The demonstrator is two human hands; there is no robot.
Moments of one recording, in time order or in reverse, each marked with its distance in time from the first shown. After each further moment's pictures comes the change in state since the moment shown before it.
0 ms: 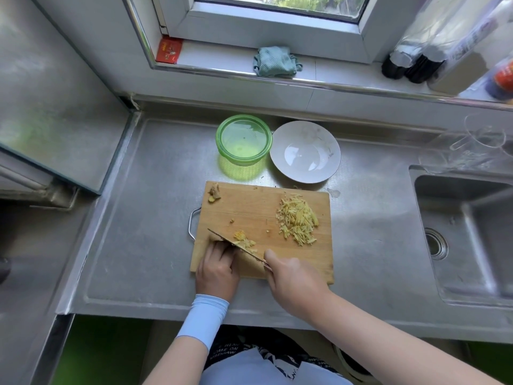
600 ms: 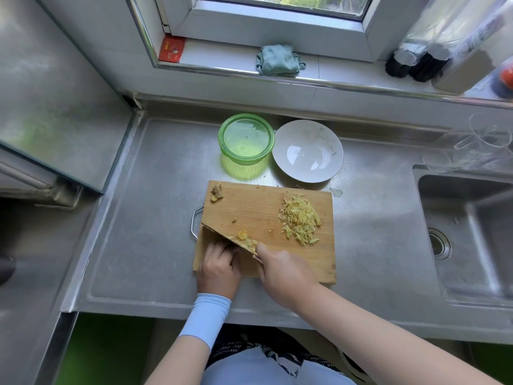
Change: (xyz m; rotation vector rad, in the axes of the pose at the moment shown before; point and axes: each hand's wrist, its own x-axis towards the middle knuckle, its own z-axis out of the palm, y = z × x) left_hand 0.002 0.002 -0.001 -0.015 0.009 -0.088; right_hand 0.019 -0.011 0.005 -0.003 0.002 -0.019
